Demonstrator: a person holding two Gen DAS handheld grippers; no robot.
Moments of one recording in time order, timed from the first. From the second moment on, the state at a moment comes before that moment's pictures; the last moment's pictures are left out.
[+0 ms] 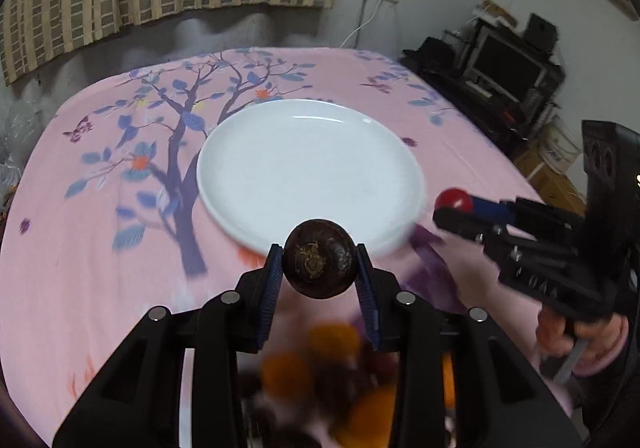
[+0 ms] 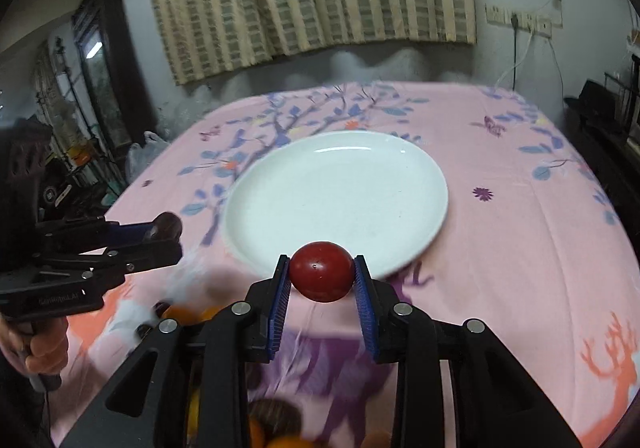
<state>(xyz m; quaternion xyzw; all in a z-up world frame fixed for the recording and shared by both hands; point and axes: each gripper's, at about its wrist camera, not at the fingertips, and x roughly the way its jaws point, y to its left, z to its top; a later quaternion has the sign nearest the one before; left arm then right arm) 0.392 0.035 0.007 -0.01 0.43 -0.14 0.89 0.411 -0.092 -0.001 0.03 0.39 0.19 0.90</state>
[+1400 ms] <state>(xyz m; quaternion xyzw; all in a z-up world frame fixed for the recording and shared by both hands) 0.237 0.043 -0.012 0.01 0.39 -0.15 0.91 0.254 -0.075 -0.003 -0.09 0.39 0.23 0.89</state>
